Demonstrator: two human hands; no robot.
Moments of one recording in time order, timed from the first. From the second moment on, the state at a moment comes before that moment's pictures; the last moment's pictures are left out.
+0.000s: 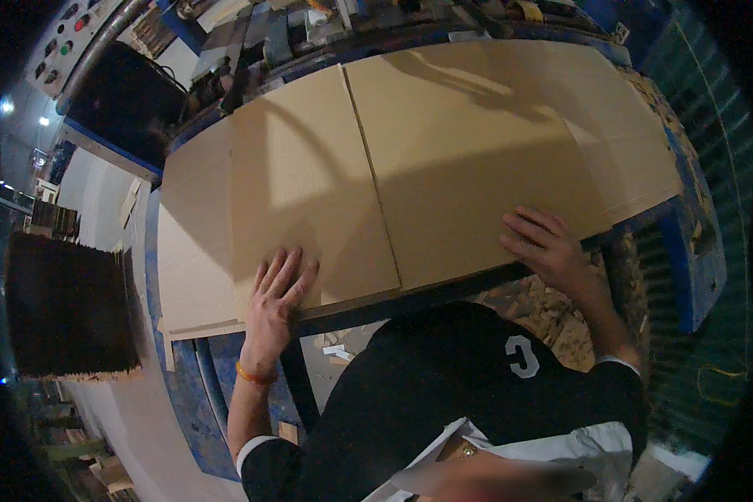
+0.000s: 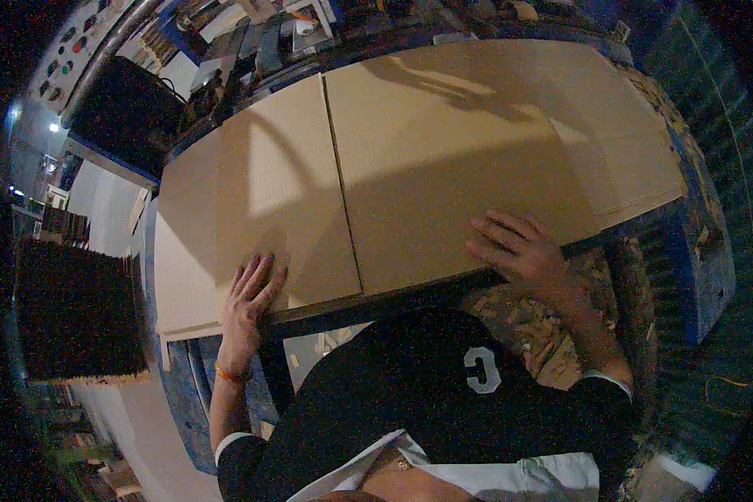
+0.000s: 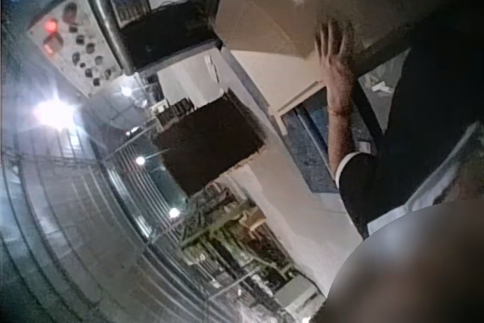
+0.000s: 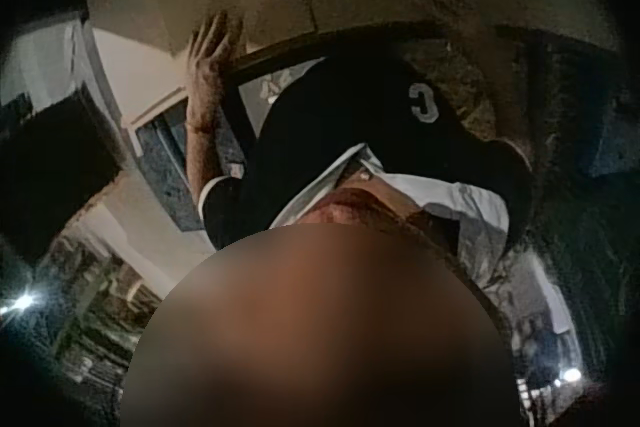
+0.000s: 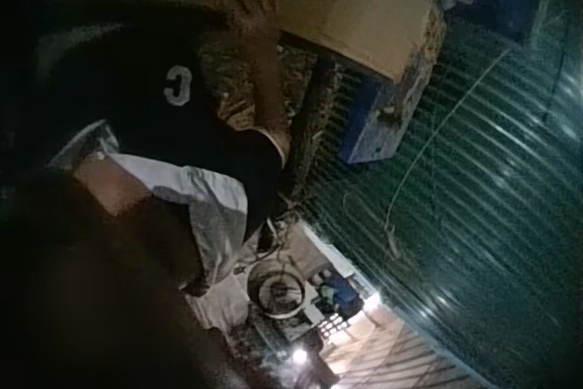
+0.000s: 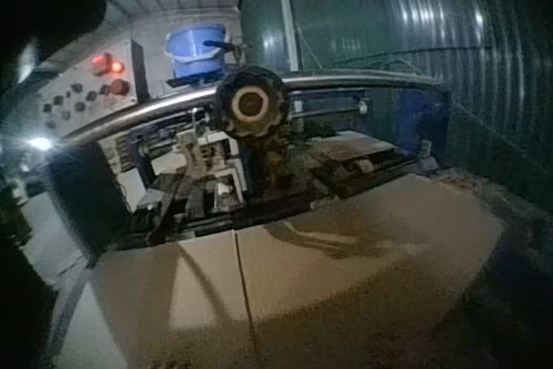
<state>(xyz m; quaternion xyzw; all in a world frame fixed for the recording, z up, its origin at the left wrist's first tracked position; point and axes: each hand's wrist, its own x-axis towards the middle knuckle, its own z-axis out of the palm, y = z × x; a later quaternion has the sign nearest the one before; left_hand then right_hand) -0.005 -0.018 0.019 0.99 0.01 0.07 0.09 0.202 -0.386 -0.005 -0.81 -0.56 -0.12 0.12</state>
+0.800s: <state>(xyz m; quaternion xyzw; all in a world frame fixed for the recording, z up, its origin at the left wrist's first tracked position) 0.188 0.111 -0.009 0.95 0.03 0.30 0.07 0.418 -0.286 -0.022 -0.87 -0.45 -0.21 0.03</state>
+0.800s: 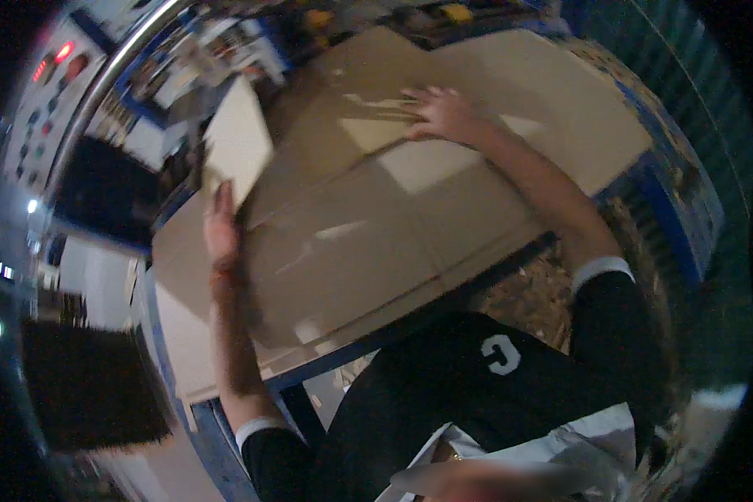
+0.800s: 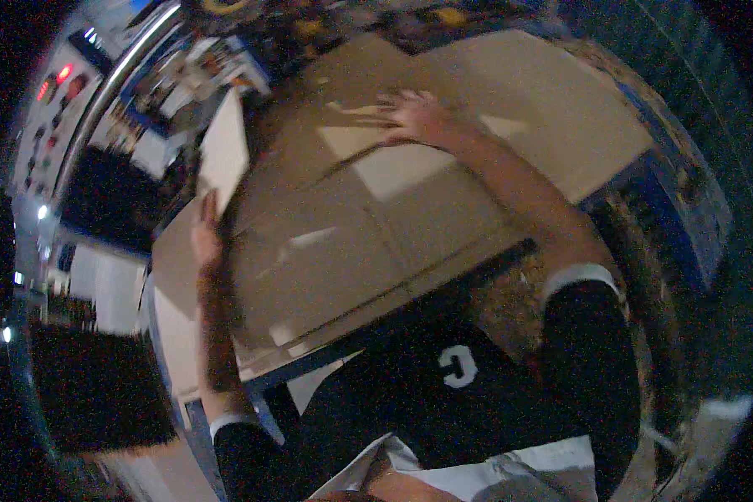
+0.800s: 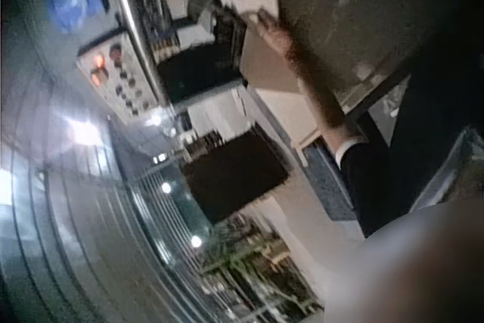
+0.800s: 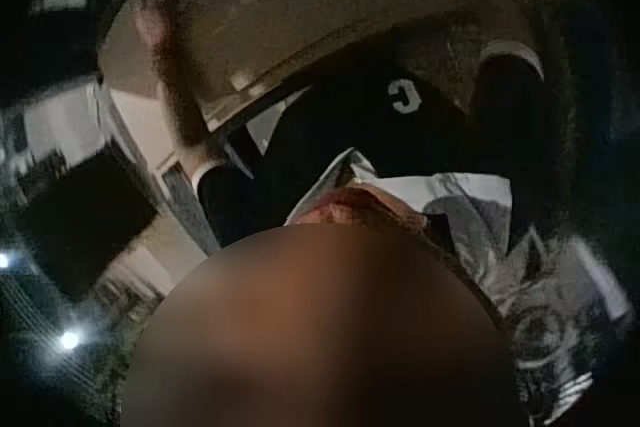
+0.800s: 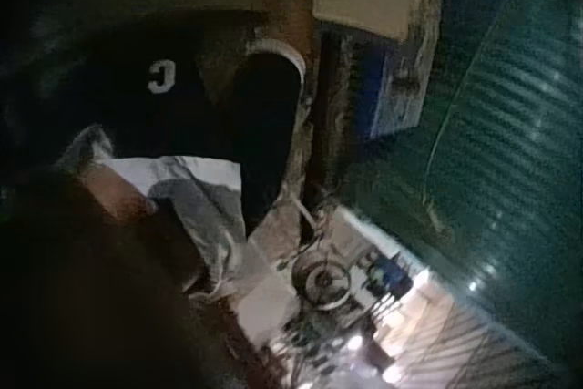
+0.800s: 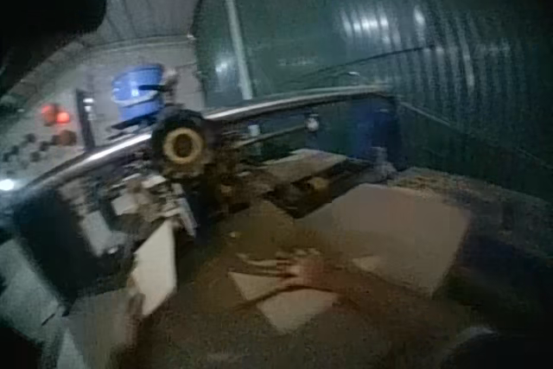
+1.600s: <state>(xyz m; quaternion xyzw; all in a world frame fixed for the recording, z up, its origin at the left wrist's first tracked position) 0.086 0.082 -0.038 0.91 0.20 0.35 0.11 0.394 -0.322 0.000 -0.92 -0.30 -0.03 0.27</state>
